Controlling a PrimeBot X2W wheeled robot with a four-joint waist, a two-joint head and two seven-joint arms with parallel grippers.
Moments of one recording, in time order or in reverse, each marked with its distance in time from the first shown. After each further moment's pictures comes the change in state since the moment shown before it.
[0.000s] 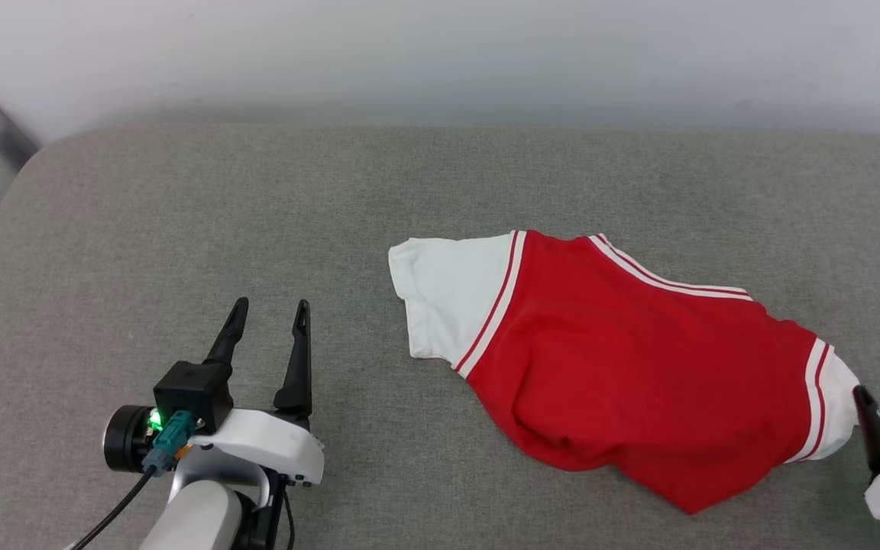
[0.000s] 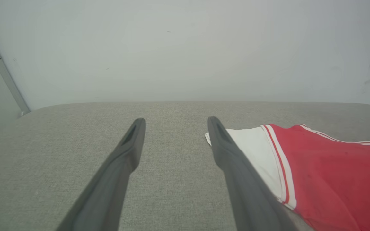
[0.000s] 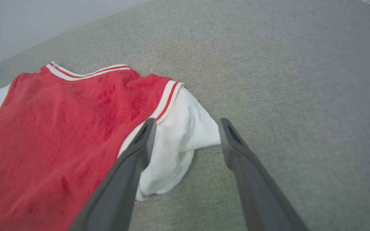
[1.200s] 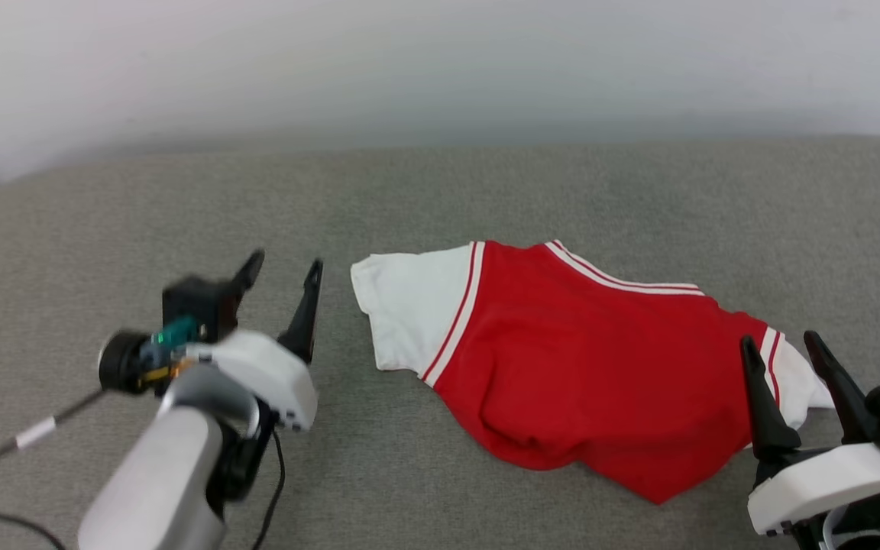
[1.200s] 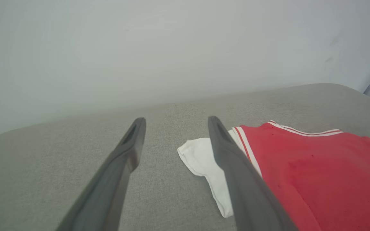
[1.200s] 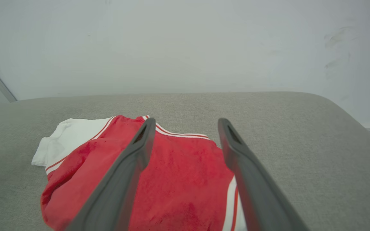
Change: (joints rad) left arm -0.109 0.066 -0.042 0.002 -0.051 -0.059 0.212; right arm 0.148 0.128 0.239 -0.406 -0.243 0.000 -0.277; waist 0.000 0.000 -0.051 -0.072
